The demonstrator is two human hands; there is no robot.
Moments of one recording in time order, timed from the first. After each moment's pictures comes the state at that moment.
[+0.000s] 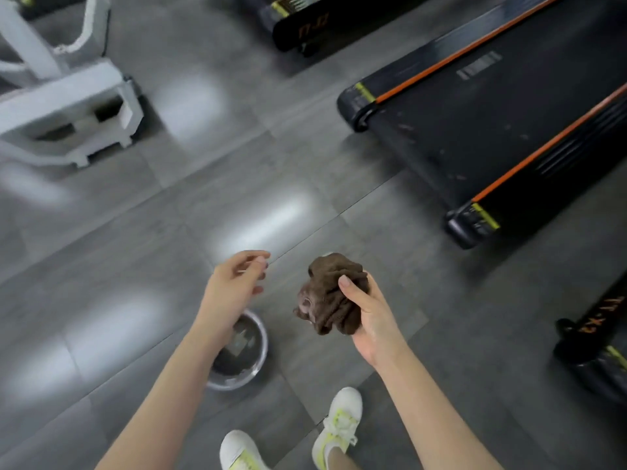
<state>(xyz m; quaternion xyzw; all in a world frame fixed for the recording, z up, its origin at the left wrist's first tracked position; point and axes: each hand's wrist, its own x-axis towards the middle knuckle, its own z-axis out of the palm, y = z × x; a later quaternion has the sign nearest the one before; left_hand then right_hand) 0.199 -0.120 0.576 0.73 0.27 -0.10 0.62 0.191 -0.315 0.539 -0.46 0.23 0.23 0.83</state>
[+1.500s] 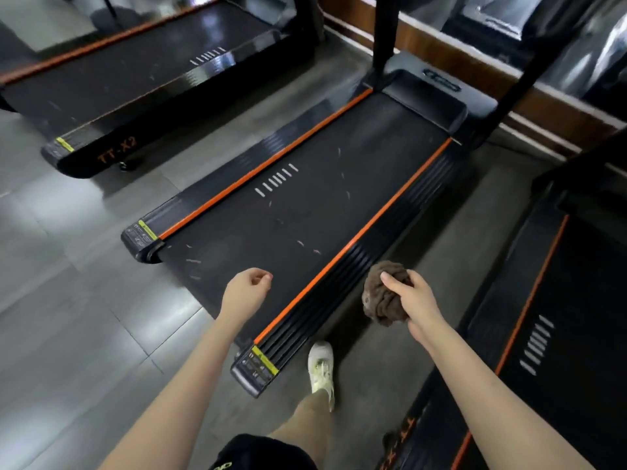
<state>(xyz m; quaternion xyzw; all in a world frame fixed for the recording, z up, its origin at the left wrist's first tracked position) 0.674 -0.827 0.632 0.86 0.13 -0.19 0.45 0.628 -1.106 0.657 -0.63 0.35 0.06 0.69</state>
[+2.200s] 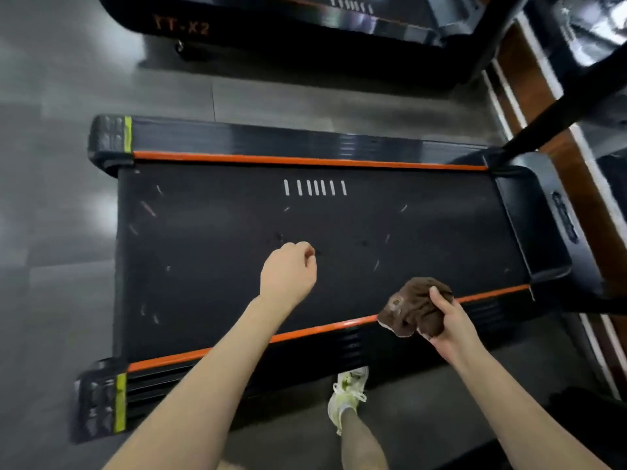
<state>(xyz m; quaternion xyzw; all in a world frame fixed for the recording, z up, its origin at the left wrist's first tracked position) 0.950 -0.944 0.475 0.86 0.25 -0.06 0.44 1.036 -1.226 0.494 -0.67 0.31 0.23 0.63</state>
